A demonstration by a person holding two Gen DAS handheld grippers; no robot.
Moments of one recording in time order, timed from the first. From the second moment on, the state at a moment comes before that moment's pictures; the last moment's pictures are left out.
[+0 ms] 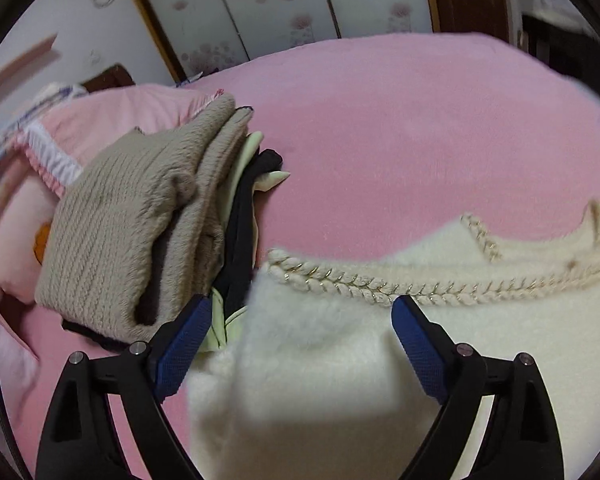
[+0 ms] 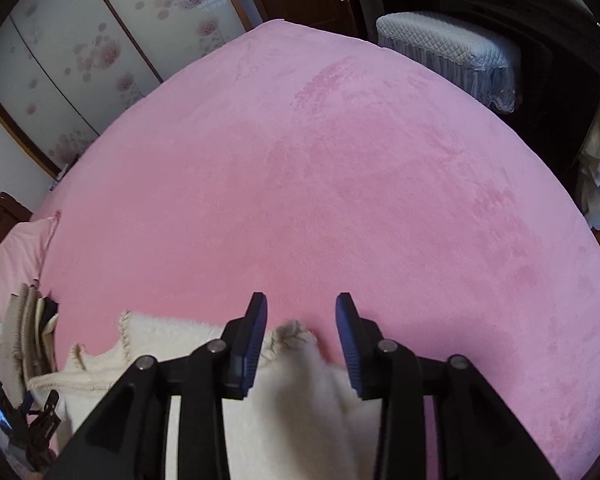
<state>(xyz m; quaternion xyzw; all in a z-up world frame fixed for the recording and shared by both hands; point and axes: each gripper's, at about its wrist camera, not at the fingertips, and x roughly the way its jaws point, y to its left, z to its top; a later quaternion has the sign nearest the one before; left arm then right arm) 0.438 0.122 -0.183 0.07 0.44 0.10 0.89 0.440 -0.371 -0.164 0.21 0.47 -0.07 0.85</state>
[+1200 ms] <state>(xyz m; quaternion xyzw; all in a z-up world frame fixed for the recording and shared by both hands) 0.464 0.131 -0.241 0.06 0.49 0.09 0.87 0.422 -0.265 -0.204 0.05 0.47 -0.04 0.88</state>
